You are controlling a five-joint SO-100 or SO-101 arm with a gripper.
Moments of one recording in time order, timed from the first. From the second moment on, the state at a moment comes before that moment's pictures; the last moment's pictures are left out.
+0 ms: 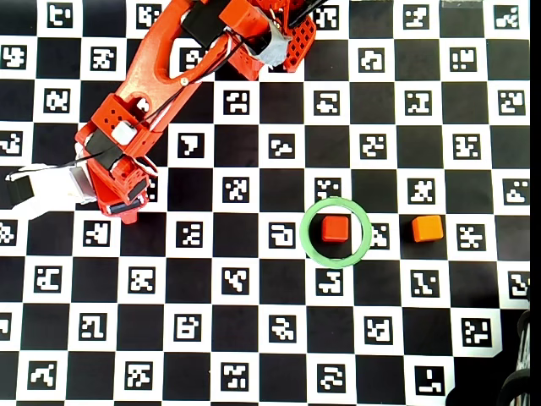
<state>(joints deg) 44.9 68.2 91.8 59.0 -63.6</state>
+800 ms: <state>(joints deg) 41.4 76.3 75.4 86.7 -58.0</state>
